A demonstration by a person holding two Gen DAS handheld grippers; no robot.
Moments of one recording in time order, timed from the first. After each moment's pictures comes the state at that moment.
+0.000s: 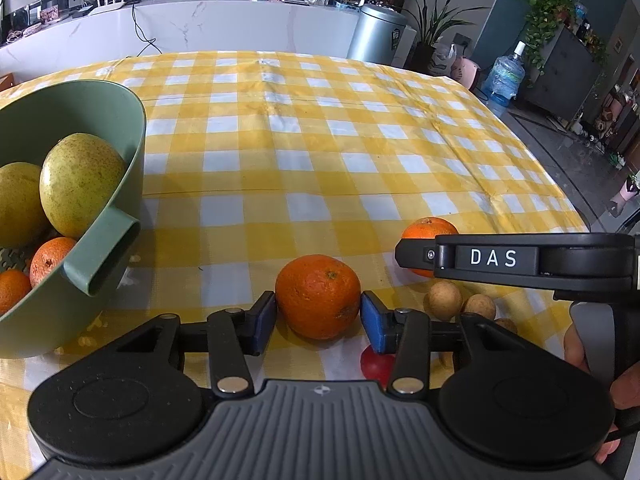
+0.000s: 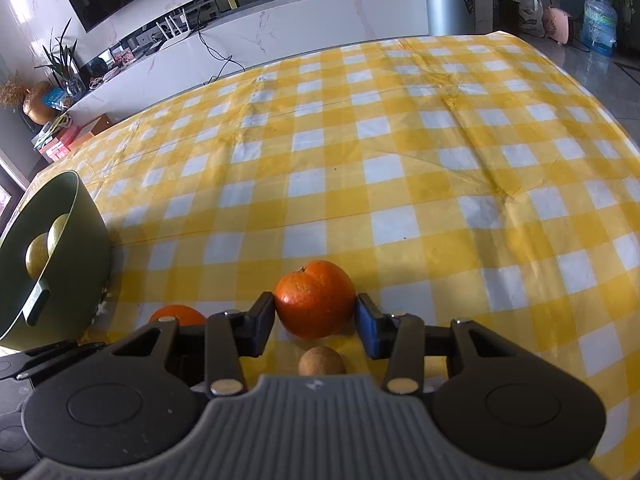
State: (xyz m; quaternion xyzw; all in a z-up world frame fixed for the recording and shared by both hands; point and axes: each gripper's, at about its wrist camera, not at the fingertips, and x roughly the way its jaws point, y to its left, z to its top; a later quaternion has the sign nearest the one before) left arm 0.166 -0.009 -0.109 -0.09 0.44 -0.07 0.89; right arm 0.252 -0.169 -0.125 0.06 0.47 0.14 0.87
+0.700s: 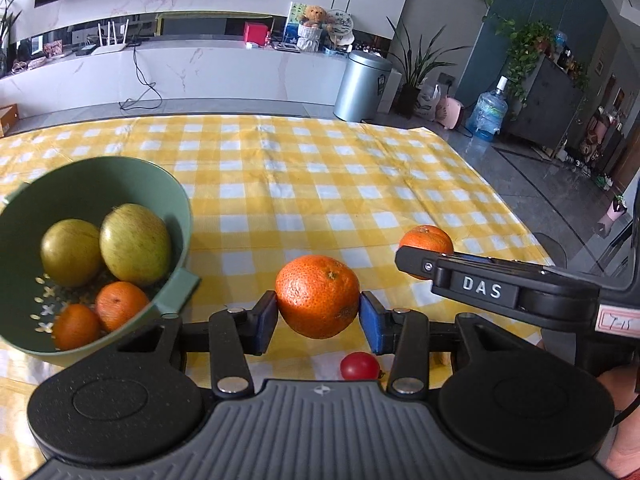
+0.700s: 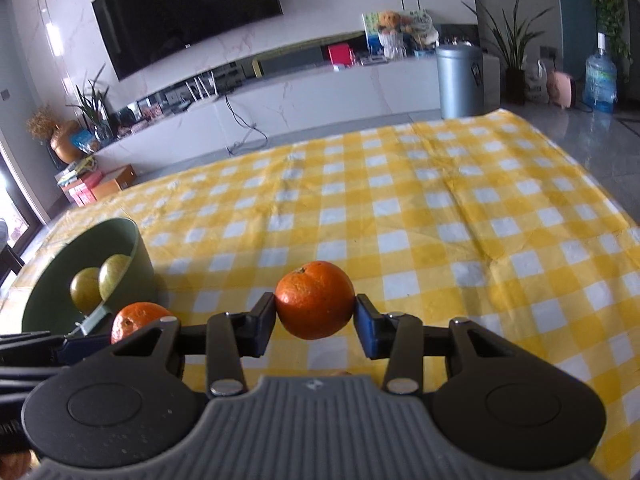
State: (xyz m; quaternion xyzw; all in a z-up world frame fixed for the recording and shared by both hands) left arm 0.124 0.007 -0.037 -0.09 0.39 -0.07 0.92; right arm 0.206 -0.177 -0.080 0.07 0.36 0.17 0.92
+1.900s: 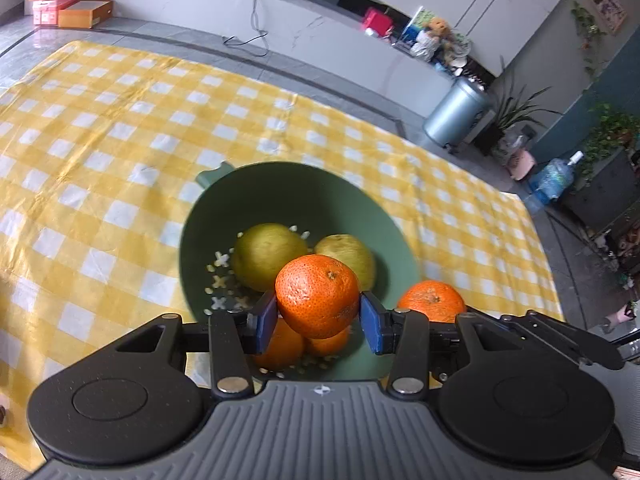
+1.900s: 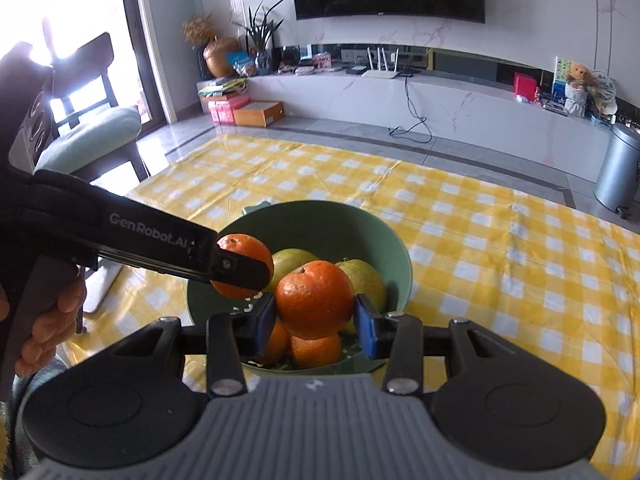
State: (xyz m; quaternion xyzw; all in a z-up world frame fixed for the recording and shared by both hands) left arm 0.138 0.183 -0.025 -0.24 0.44 0.03 0.87; right arm 0.184 0.000 -0.025 -0.08 0.35 0.38 0.85
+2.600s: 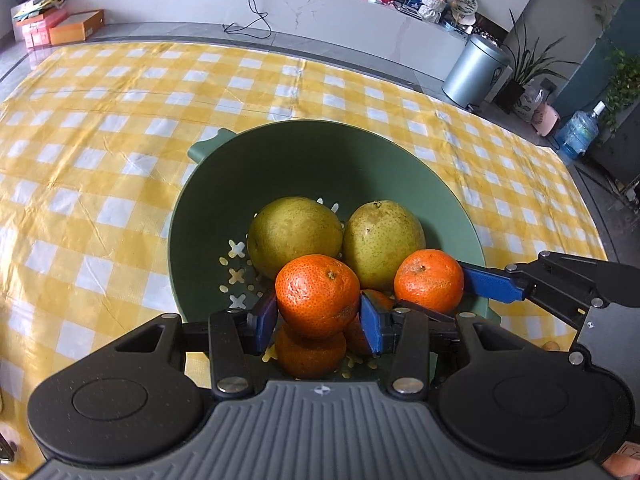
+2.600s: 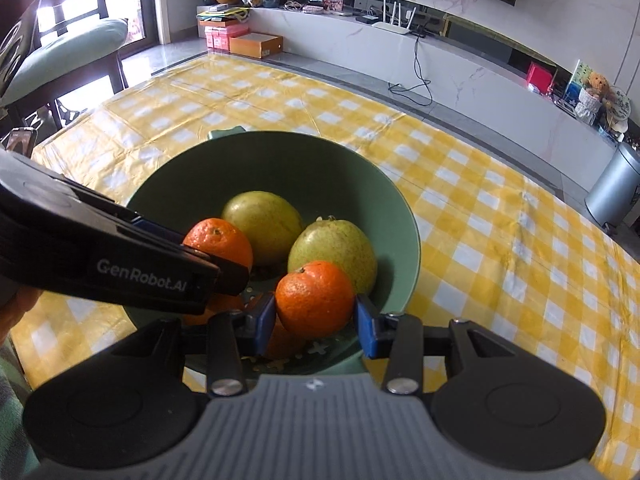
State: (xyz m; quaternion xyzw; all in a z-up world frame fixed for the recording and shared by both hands) left arm 0.158 0.169 -0.060 -0.17 0.47 0.04 0.86; right arm 0.216 0.045 -0.071 -0.20 0.38 0.36 0.83
